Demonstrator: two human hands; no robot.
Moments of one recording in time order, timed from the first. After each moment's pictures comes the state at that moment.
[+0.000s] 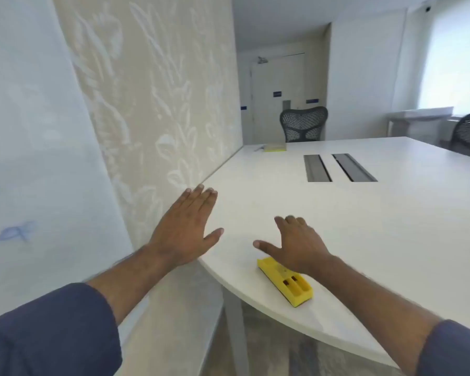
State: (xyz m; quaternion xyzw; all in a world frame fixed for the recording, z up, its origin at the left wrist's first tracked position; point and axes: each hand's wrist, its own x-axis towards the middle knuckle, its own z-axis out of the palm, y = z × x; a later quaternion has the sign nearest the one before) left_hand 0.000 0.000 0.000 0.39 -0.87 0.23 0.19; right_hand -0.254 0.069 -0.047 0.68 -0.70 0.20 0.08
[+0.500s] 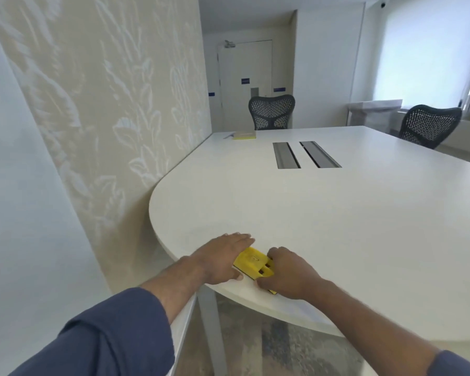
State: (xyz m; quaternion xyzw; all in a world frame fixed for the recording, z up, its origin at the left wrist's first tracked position) left_hand -0.097 -0.013 -0.089 0.27 -0.96 -0.03 0.00; right_hand -0.265 0.097 -0.109 0.62 -0.76 0.16 -0.13
